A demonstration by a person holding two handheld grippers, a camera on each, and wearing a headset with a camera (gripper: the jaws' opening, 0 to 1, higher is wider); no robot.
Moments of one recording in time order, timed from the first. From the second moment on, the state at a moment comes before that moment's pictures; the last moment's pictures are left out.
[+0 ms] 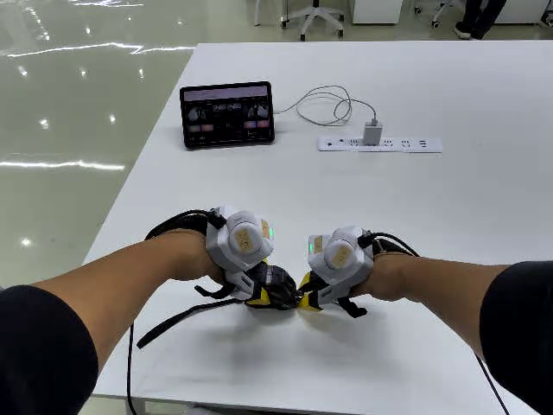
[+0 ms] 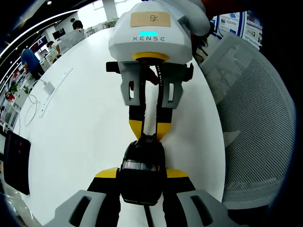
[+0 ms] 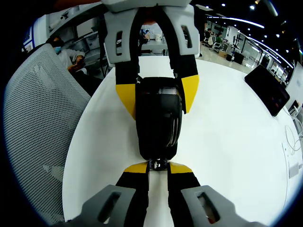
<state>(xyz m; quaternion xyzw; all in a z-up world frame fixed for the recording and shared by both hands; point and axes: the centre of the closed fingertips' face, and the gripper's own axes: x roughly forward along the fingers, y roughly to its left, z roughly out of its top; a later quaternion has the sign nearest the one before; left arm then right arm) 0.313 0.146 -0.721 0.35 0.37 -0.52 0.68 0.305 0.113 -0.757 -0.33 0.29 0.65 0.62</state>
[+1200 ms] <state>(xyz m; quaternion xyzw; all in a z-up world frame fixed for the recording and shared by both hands) 0.313 0.146 -0.721 0.34 0.38 -0.53 0.68 0.306 0.112 -0.760 -0.32 0.29 0.65 0.63</state>
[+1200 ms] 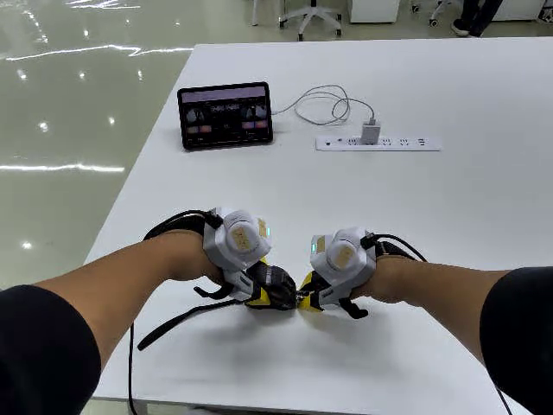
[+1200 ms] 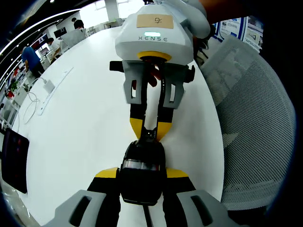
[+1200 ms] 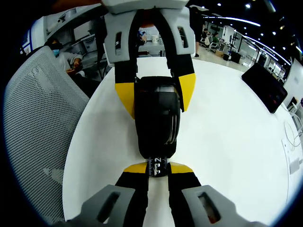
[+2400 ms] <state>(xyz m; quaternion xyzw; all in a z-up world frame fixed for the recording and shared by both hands) 0.313 0.146 -0.722 0.34 0.38 -0.52 0.69 0.307 0.094 -0.760 -0.32 0.30 0.64 0.63</state>
